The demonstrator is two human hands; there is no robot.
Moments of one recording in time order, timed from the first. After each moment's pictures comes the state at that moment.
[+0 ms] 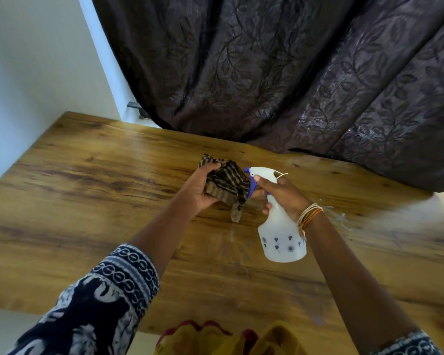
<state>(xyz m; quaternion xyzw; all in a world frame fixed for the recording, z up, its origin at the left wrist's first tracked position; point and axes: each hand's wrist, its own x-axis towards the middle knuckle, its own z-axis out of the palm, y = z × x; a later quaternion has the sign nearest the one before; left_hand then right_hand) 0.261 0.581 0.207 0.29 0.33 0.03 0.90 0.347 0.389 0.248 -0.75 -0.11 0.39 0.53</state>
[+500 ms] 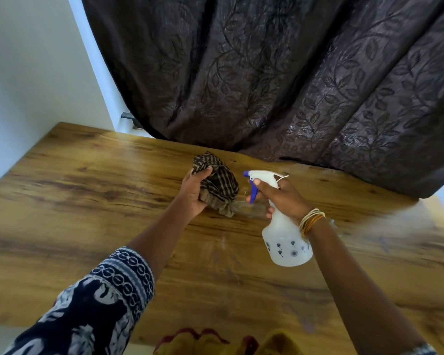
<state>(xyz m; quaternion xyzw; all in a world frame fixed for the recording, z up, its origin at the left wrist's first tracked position) 0.273 0.579 0.198 0.33 0.32 0.11 0.88 0.351 0.374 0.269 -0.76 -0.19 0.33 0.52</state>
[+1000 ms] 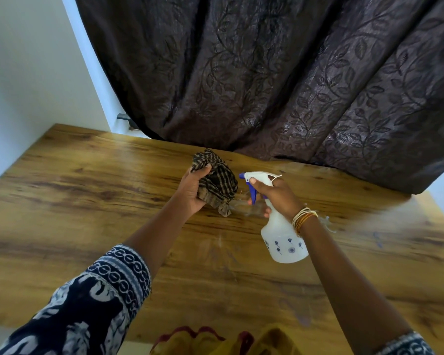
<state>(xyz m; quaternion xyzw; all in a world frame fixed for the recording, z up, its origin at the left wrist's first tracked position) 0.276 0.574 0.203 0.33 0.30 0.10 0.89 0.352 0.372 0.259 -0.78 -0.20 0.28 0.52</state>
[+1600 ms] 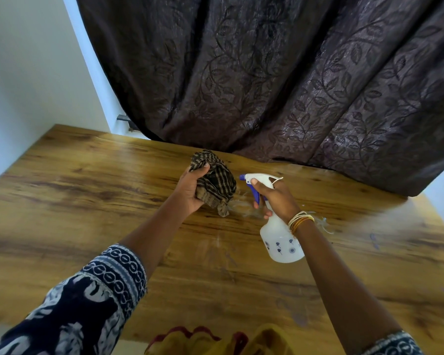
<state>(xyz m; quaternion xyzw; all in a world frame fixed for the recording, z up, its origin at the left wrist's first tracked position) 0.271 0.571 0.213 0.34 0.29 0.09 0.89 0.350 0.367 0.257 -0.79 -0.21 0.25 0.53</state>
